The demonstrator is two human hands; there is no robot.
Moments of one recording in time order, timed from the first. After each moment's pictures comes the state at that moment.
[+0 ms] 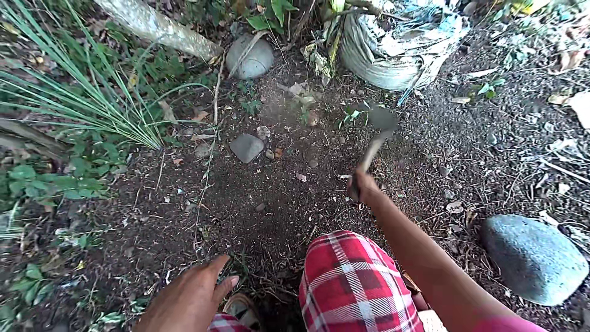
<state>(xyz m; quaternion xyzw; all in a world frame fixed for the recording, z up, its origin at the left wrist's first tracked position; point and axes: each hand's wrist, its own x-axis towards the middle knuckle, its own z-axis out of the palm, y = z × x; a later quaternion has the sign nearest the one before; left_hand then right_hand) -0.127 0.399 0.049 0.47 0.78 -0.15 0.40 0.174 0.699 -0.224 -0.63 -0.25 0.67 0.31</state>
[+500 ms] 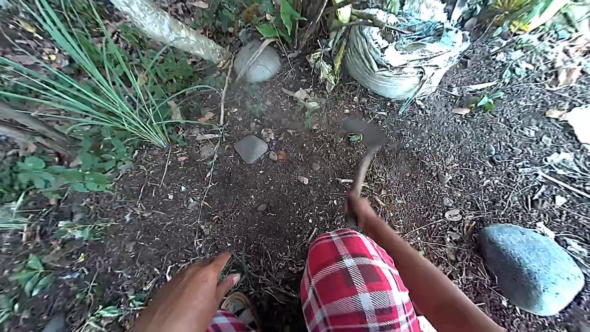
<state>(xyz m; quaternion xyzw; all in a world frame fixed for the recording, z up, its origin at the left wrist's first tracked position) -0.123 0.395 0.054 0.47 0.78 -0.14 0.39 0.182 0.638 -0.220 -0.58 -0.32 0.70 0.26</state>
